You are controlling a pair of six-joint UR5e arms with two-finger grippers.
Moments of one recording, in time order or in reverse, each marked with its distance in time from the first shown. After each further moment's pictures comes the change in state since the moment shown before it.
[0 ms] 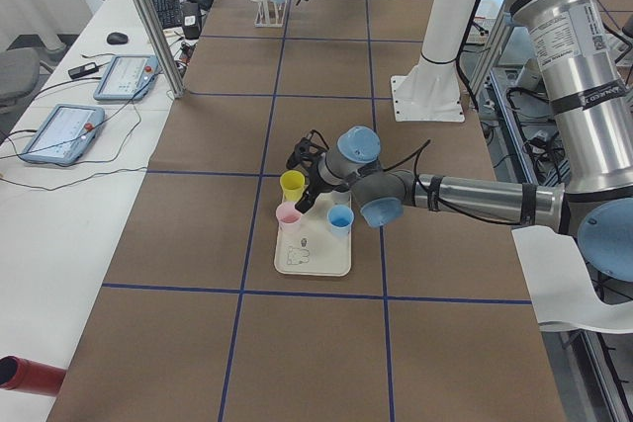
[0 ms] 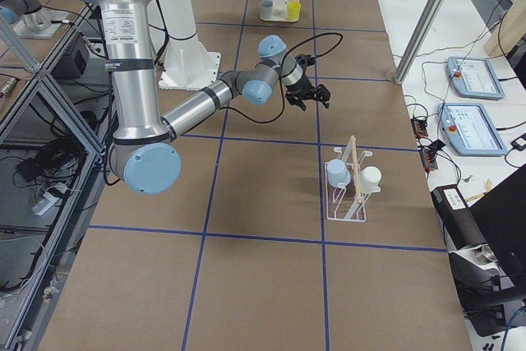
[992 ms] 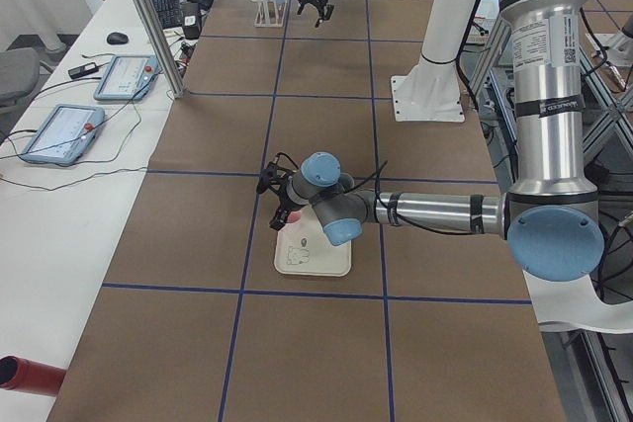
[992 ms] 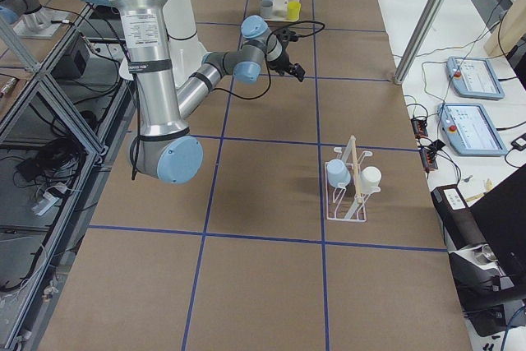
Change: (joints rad) left arm 0.003 -0.197 0.244 -0.039 0.018 -0.114; right arm -0.156 0.093 0.047 -0.010 0.003 0.326
